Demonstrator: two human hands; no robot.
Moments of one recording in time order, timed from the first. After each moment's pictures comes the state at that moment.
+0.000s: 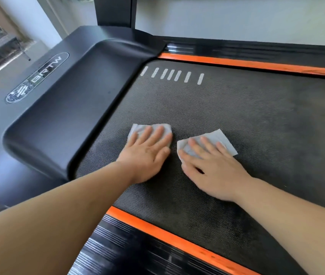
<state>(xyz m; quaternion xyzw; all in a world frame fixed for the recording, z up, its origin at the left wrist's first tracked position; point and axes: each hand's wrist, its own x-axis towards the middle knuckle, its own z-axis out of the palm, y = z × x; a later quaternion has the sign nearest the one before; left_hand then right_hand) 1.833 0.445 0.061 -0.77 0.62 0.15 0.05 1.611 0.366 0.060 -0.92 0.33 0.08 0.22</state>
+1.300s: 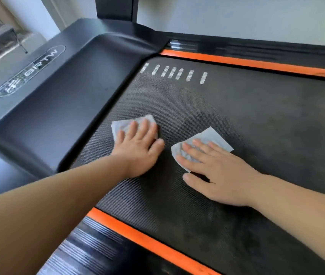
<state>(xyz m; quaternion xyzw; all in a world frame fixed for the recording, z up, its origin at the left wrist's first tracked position) 1.849 0.424 0.054 -0.82 0.54 0.17 0.05 1.609 0.336 0.058 -0.96 0.20 0.11 0.19</state>
